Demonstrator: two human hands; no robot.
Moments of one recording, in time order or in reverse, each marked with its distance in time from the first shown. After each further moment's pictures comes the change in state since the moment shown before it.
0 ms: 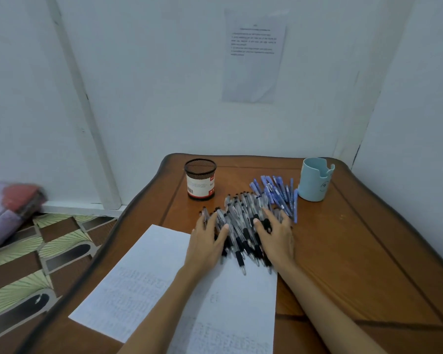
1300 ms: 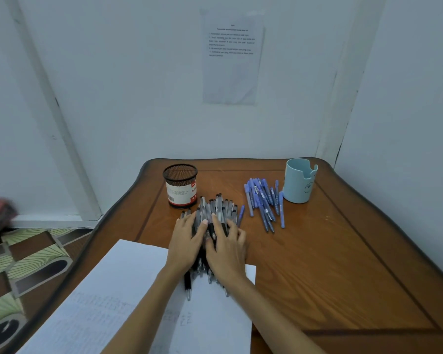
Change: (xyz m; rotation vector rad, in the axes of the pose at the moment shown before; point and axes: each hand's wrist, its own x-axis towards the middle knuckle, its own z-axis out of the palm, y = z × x) left_hand 0.035 -0.006 0.000 -0.127 0.085 0.073; right_hand -0.025 -0.046 0.036 -0.155 -0.169 -0.112
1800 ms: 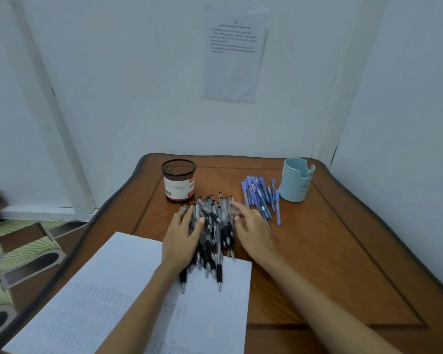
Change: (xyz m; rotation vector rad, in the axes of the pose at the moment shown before) left_hand -0.005 -0.007 0.004 0.122 0.046 -0.037; right_hand 0.032 0.048 -0.042 0.103 0.113 -0.194
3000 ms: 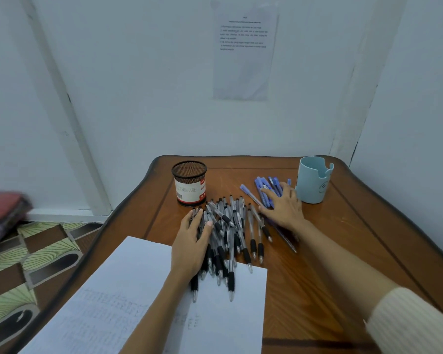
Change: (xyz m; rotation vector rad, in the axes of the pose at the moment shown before) left_hand -0.004 0.004 -0.004 -0.033 0.027 -0.033; right_hand 0.086 0.072 -0.016 -0.520 -0.222 0.145
